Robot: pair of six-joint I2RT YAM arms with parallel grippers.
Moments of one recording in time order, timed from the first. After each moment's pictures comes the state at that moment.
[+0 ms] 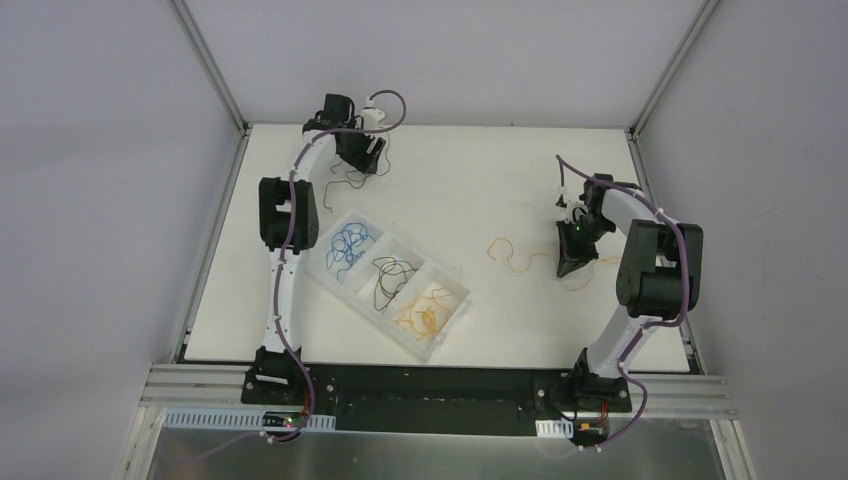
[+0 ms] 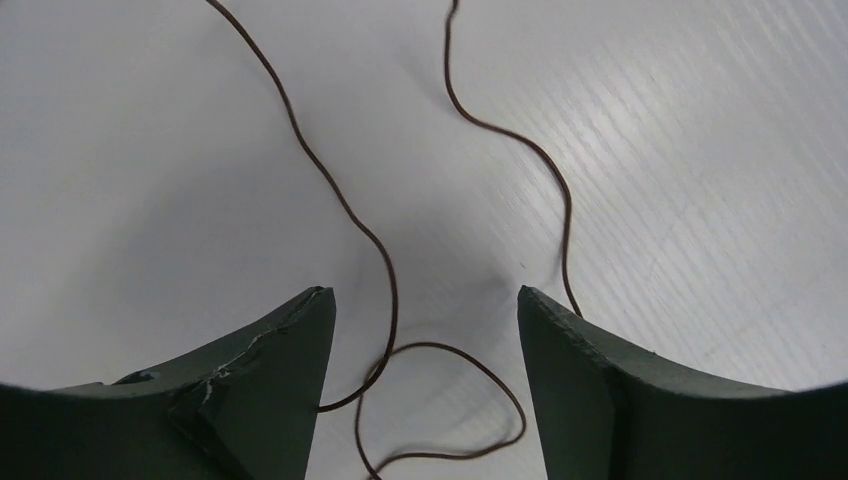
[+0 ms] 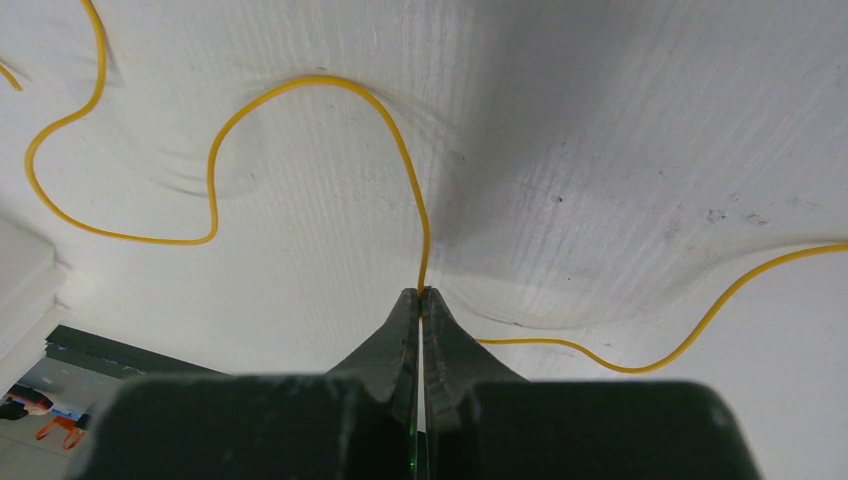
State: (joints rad) left arm -0.12 2.56 2.34 -0.66 0.34 0.47; right arm -0.07 1.80 1.19 -0.99 -0.25 -0.17
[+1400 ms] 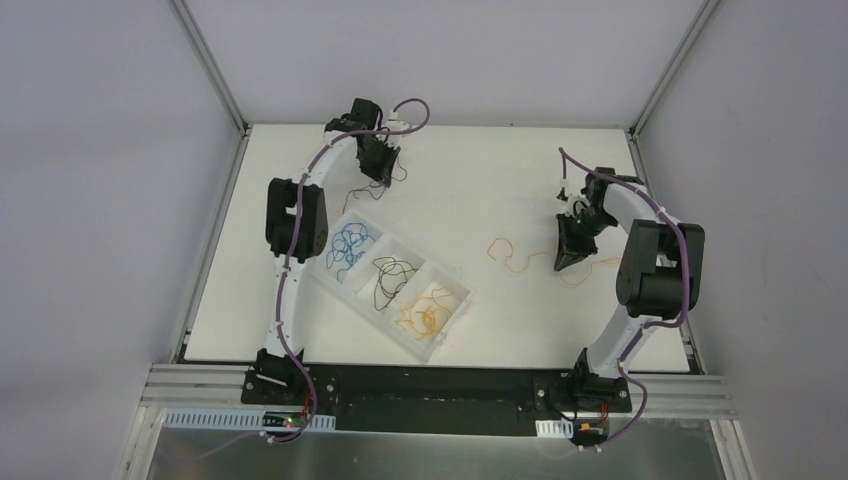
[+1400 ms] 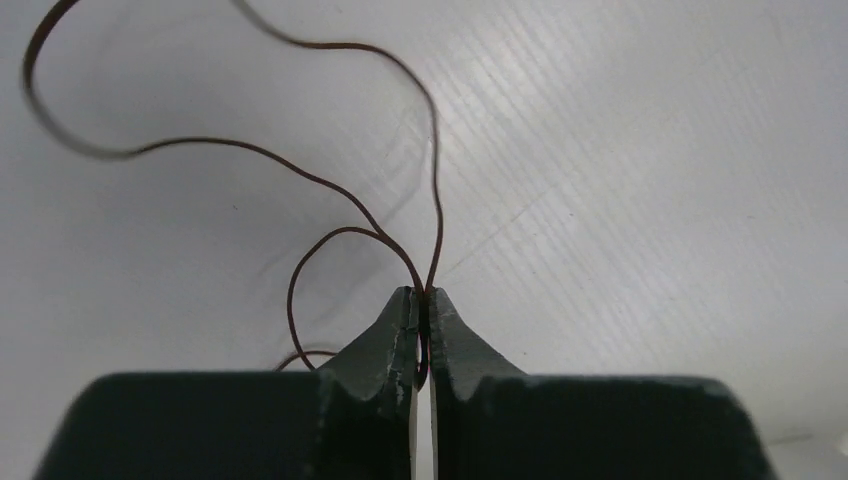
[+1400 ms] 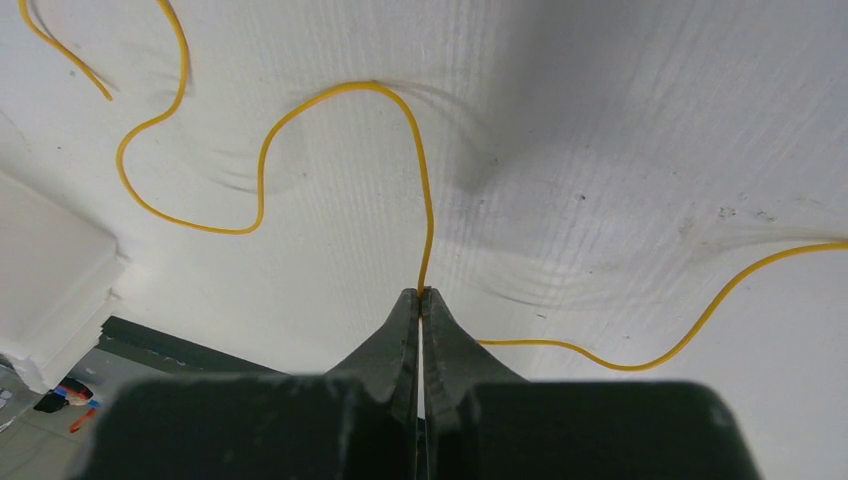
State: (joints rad) left arm -0.24 2.43 2.16 -0.82 0.35 0.29; right arm -0.07 1.80 1.25 -1.03 -0.28 -0.14
